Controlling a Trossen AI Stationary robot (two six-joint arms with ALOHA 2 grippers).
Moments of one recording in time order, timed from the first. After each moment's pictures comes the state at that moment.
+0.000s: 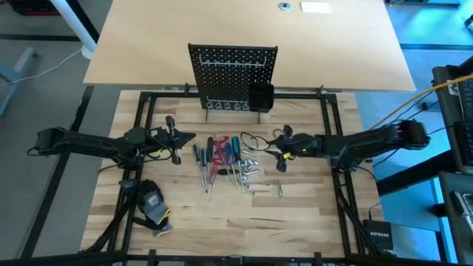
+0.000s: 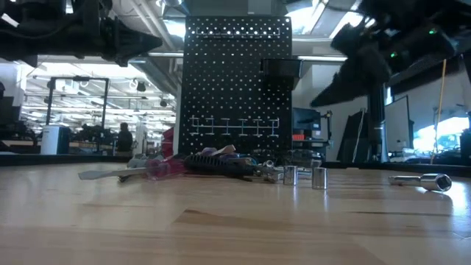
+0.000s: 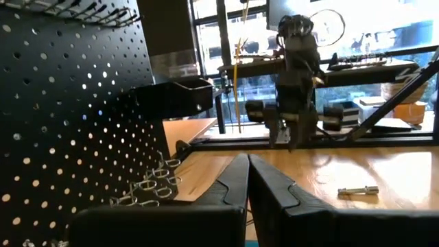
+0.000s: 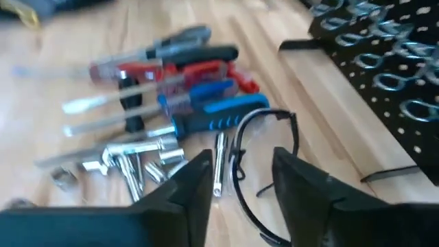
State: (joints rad) left arm 0.08 0.73 0.13 0.73 -0.18 0.16; right arm 0.00 1.15 0.46 0.16 0.22 0.01
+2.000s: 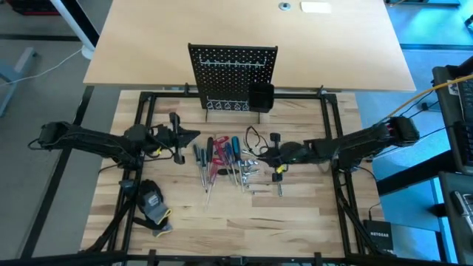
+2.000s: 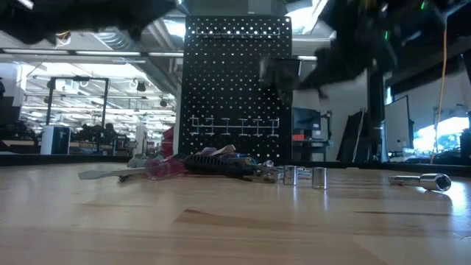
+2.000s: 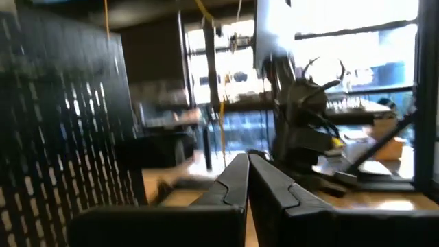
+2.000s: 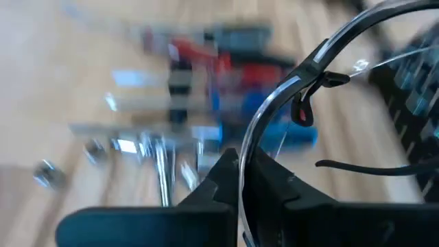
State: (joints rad) left arm 0.02 0.87 0.29 0.85 -0.18 0.18; right arm 0.13 1.27 0.65 0.07 0.23 -0.22
